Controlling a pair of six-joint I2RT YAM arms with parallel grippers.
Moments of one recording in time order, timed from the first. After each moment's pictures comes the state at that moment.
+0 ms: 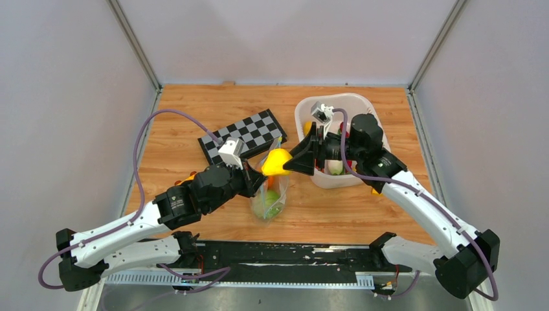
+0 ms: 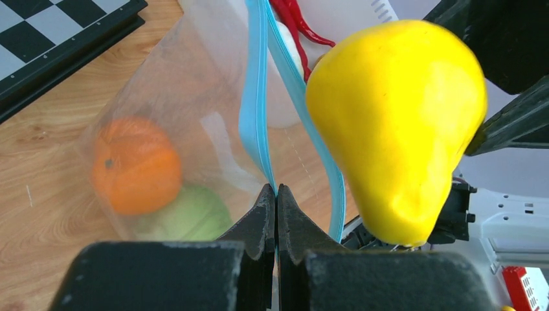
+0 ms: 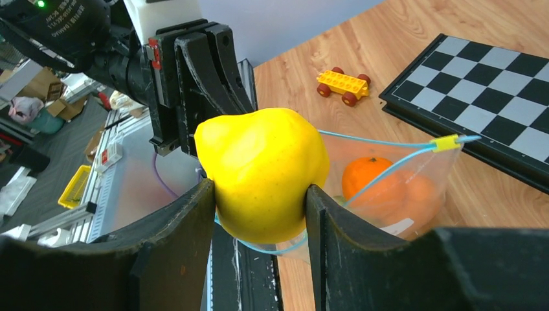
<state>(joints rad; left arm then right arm) -1.10 0.81 0.83 -0.34 -0.36 -0.68 0.58 1.10 1.00 -0.02 -0.85 0.36</state>
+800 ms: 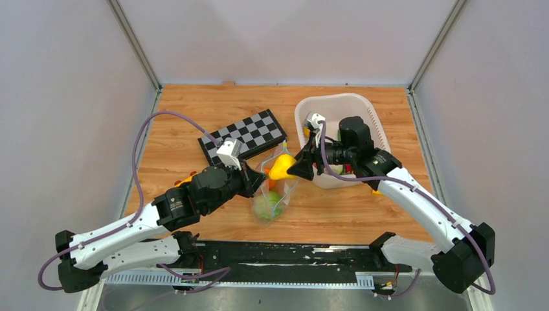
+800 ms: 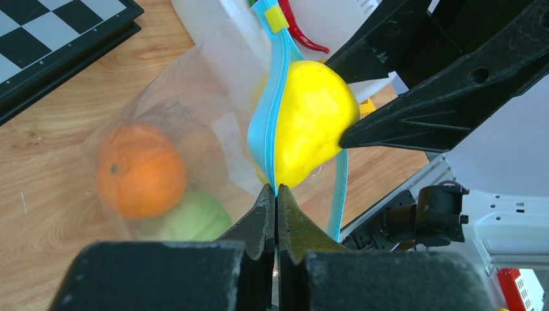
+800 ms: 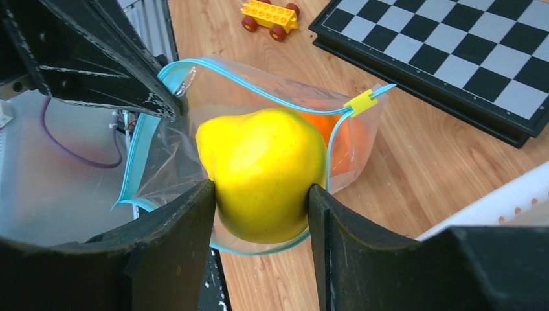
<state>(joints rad) -1.10 0.78 0.80 -0.30 -0.36 -0.68 0.59 1.15 1.01 -0.27 -0.72 0.04</state>
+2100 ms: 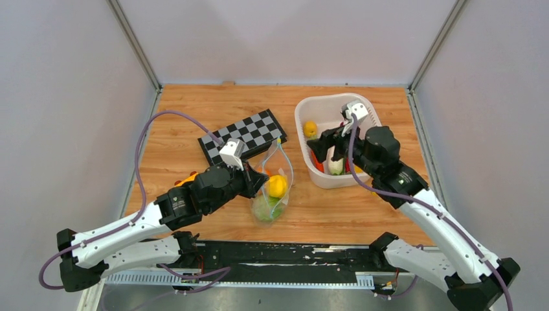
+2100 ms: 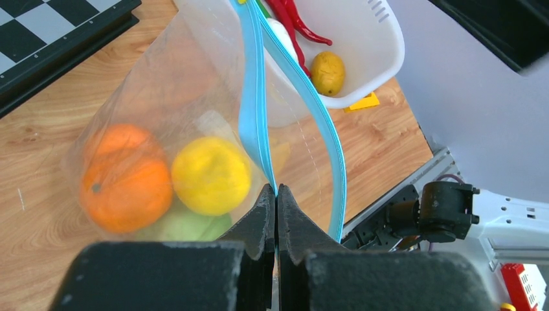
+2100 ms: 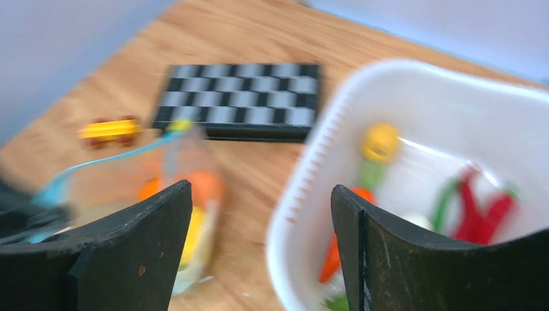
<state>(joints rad) -1.10 0.81 0.80 -0.30 -0.34 -0.68 0.61 0.90 0.97 -0.21 -0.17 0.13</state>
